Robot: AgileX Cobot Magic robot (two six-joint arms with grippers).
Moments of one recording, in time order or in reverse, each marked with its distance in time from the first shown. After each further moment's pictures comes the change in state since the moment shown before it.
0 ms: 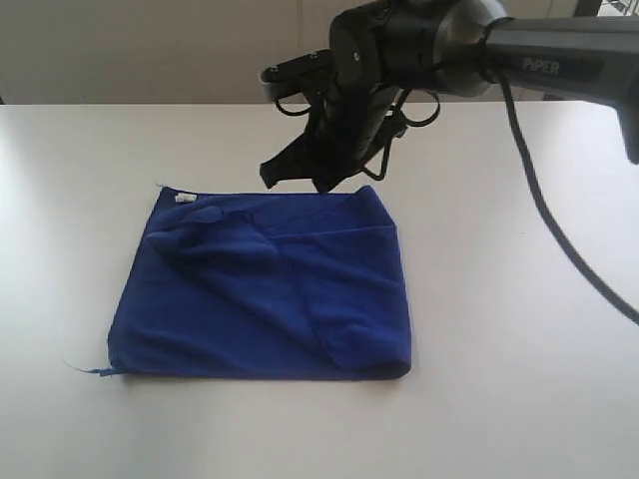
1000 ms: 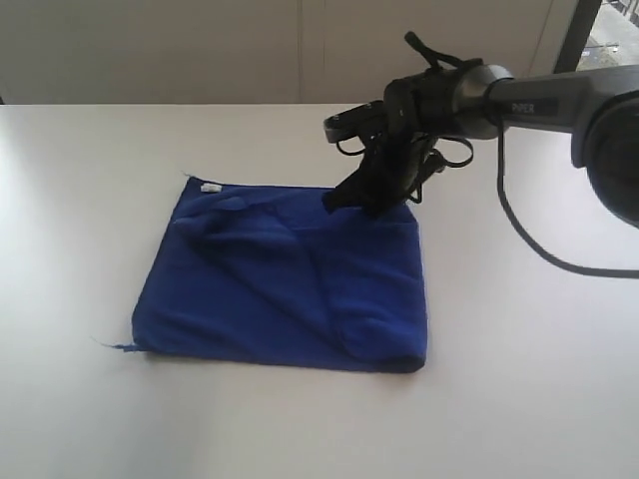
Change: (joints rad) left arm 0.000 0.000 0.000 0.000 0.000 0.000; right arm -0.173 0.202 -0.002 0.004 -0.132 -0.052
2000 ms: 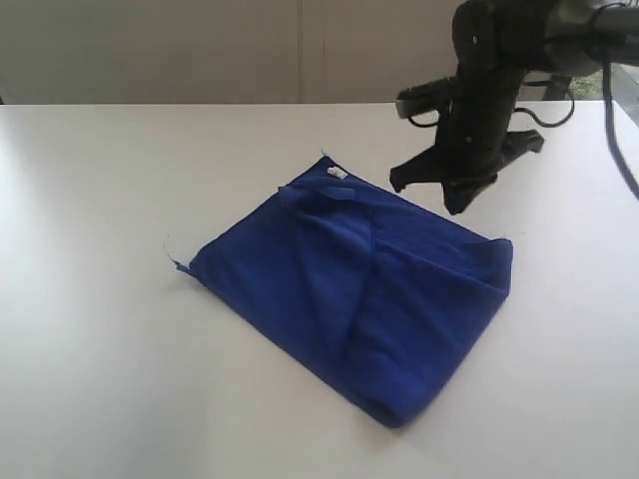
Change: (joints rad) left arm 0.000 0.000 0.000 0.000 0.000 0.000; right arm -0.071 -0.229 0.059 -0.024 0.383 -0.002
